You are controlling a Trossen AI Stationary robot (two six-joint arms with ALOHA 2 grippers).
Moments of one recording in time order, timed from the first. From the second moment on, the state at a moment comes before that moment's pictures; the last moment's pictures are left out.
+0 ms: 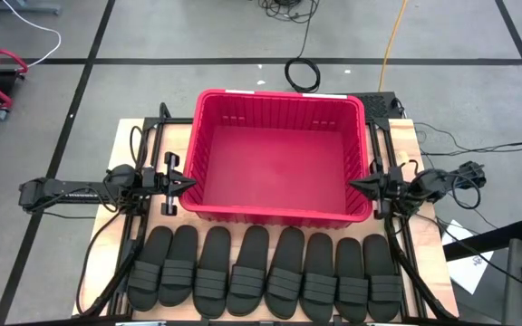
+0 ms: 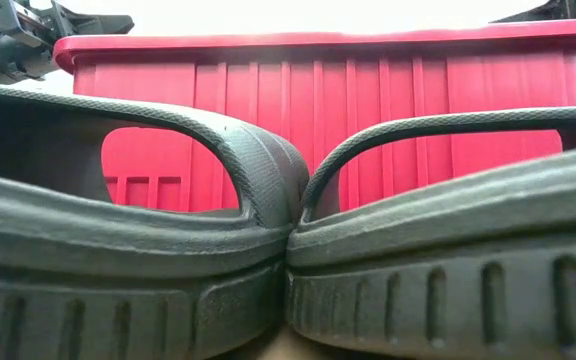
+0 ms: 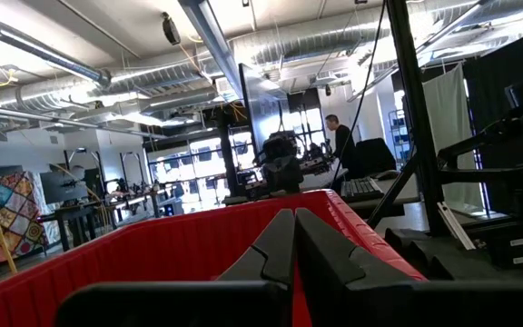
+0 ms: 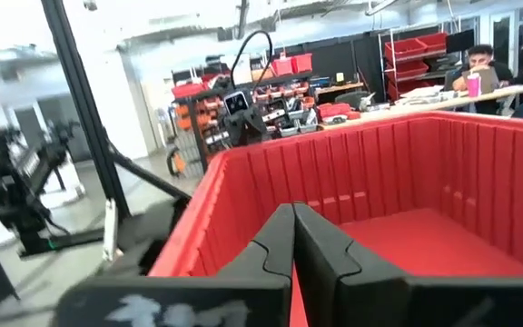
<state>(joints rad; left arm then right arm) 0.12 0.39 0.01 0.71 0.17 0.15 0.36 0.01 0.22 -0.08 0.47 0.17</state>
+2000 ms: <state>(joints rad) 0.12 0.39 0.01 0.71 0.17 0.18 0.36 0.97 1.59 -1.38 -0.40 0.60</state>
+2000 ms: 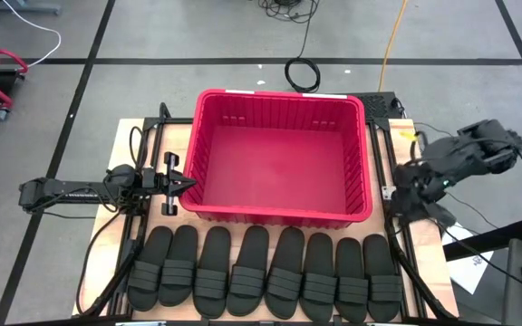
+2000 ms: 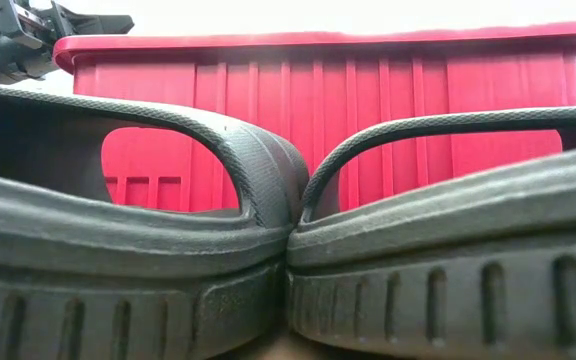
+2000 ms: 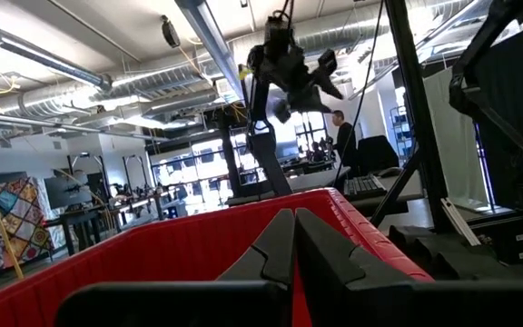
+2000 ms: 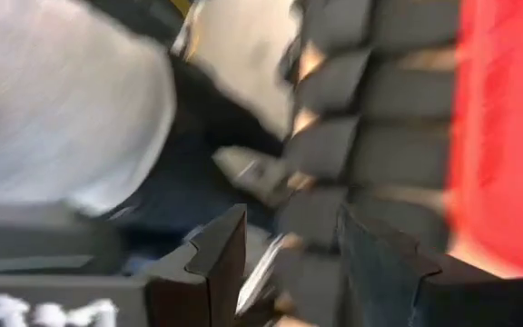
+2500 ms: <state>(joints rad) 0.12 0.39 0.01 0.71 0.17 0.23 0.45 0.96 1.20 -1.28 -0.60 0.58</state>
